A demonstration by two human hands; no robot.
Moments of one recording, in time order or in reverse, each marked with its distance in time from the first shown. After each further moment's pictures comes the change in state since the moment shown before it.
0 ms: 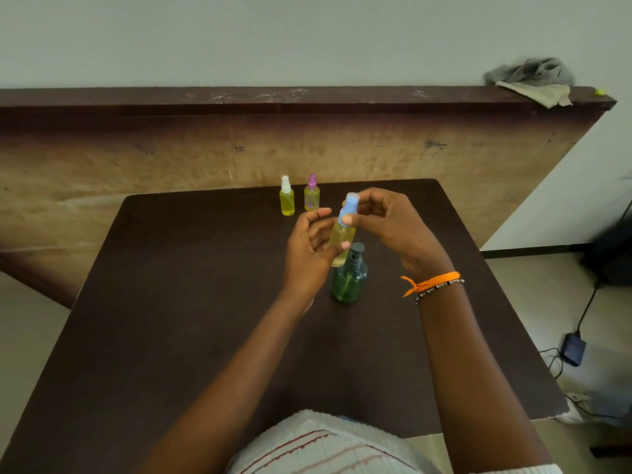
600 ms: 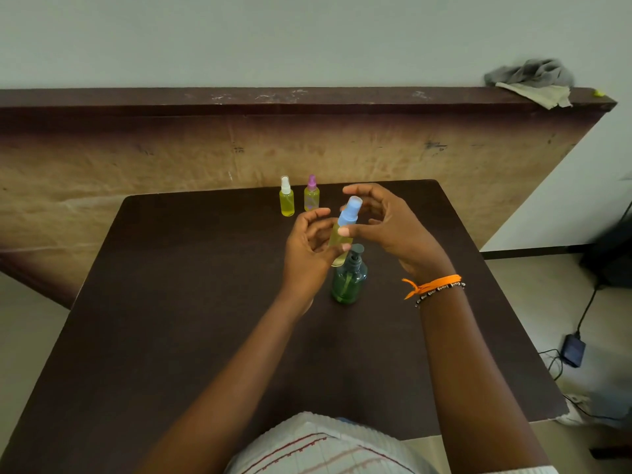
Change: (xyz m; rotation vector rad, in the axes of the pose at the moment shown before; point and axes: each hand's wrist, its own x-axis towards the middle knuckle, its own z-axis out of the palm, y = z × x) left_hand 0.001 0.002 0.000 -0.004 0.018 -0.002; right_hand -0.003 0.002 -0.003 -0.029 -0.042 0.001
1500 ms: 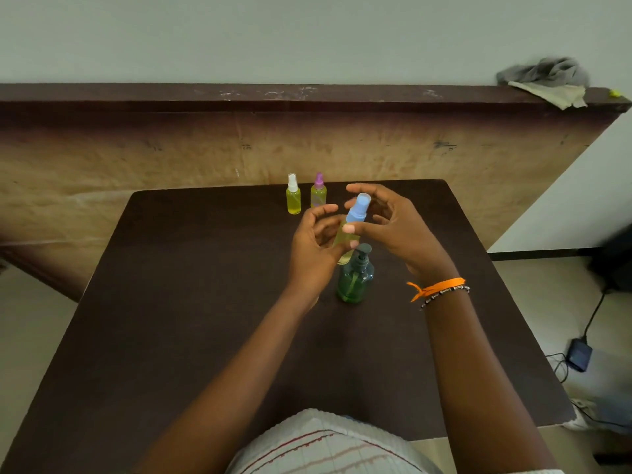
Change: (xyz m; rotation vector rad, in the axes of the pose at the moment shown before) left_hand 0.002 0.005 0.000 0.025 0.000 0.003; right_hand 0.003 0.004 0.005 -0.040 0.007 -0.076
